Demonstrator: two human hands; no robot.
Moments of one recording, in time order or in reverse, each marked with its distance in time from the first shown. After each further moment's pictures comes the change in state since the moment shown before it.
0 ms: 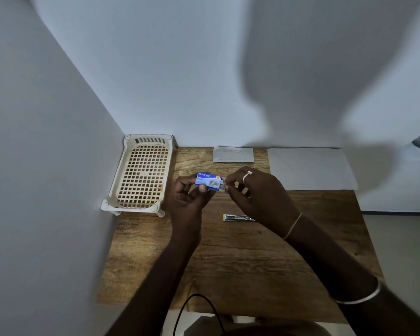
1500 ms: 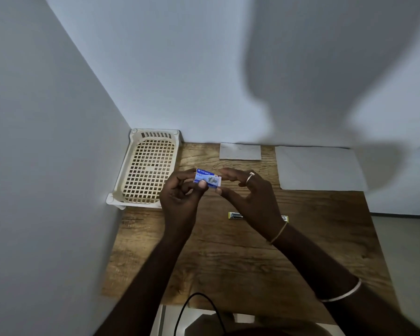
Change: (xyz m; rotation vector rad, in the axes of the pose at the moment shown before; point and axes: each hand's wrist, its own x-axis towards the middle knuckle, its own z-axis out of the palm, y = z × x) left_hand 0.012 0.018 -0.025 0.304 -0.019 0.184; right_hand -0.001 -0.002 0.052 0.377 0.194 0.188
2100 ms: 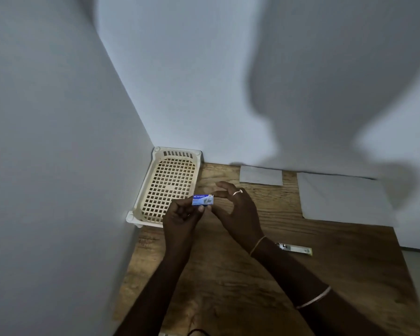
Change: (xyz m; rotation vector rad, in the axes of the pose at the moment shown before) left_hand 0.020 -0.040 -0.063 0.126 0.154 -0.247; right_hand 0.039 0.003 0.087 -0.107 -0.088 0.072
